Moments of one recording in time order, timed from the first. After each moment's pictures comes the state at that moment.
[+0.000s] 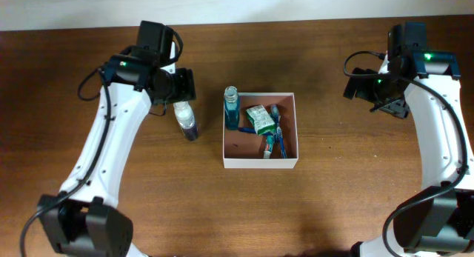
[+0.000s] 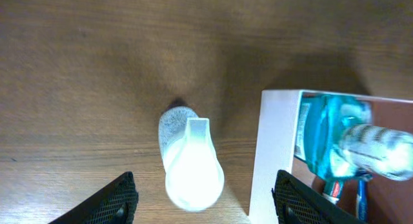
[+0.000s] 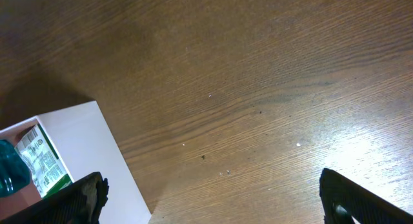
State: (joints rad) left arm -0.22 1.77 1.70 -1.08 0.03 -0.31; right arm -0.13 1.73 1.65 -1.21 -0.02 0.31
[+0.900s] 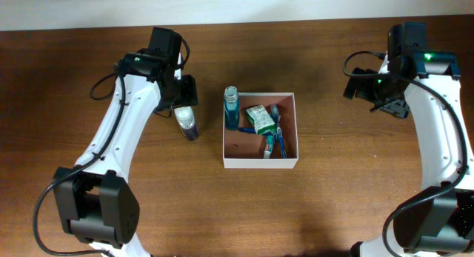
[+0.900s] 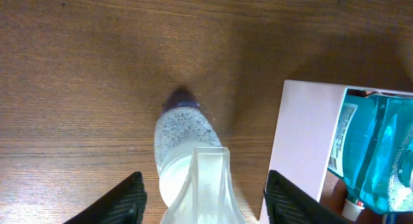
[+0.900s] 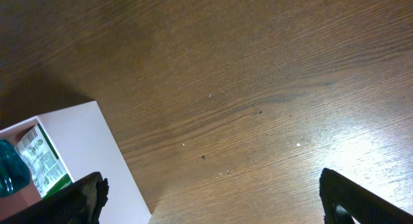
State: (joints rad) left arm -0.22 1.88 1.69 -1.08 0.03 -0.32; right arm -0.13 1.73 1.65 -1.21 -0.02 0.31
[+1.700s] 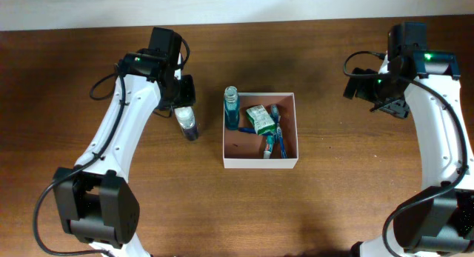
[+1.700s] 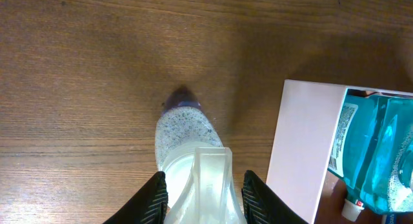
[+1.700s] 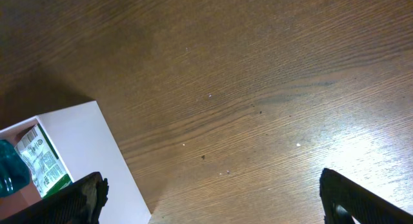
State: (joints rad) left arm -0.22 1.88 1.69 -1.08 0.02 -0.32; right arm -0.13 1.73 1.65 -1.21 -0.02 0.31
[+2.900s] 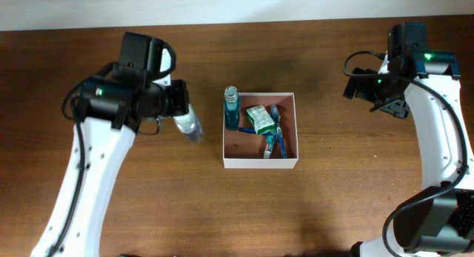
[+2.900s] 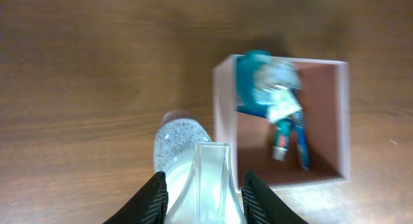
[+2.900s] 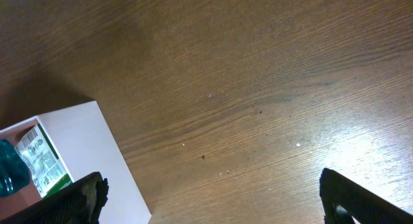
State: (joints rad) left arm -0.28 1.51 1.68 -1.19 0.10 -0.31; right arm -0.13 1.73 1.65 -1.21 -0.02 0.31
